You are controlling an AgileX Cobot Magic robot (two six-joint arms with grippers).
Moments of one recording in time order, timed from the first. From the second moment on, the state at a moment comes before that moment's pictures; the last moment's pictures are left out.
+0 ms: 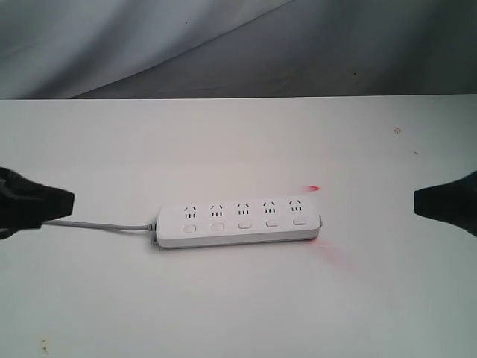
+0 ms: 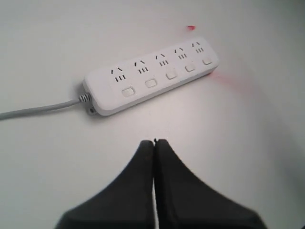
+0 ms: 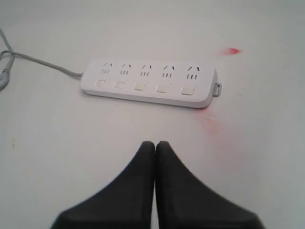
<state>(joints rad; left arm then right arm) -0.23 1.00 -0.70 -0.65 0.75 0.44 0.22 0.92 -0.63 0.71 0.77 -0.49</state>
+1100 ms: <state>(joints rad) -0.40 1.90 -1.16 -0.29 0.64 0.54 0.41 1.87 -1.17 0.49 0.66 -0.44</state>
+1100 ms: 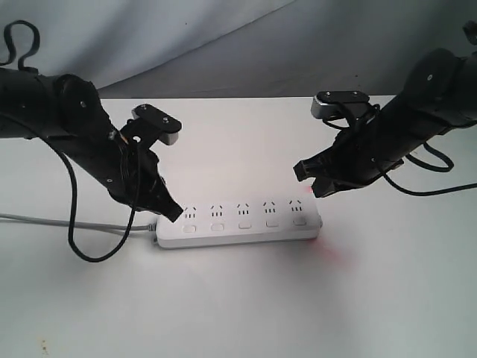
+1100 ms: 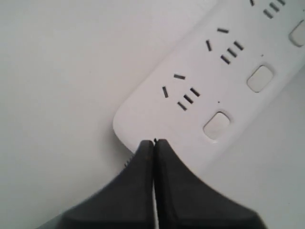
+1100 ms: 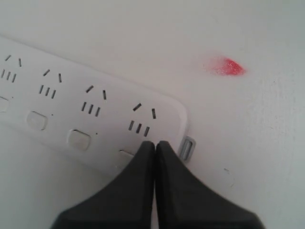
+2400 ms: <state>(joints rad) -0.41 1.96 -1.16 -0.35 0.63 0.53 0.59 1.95 -1.18 0.14 0.61 -0.08</state>
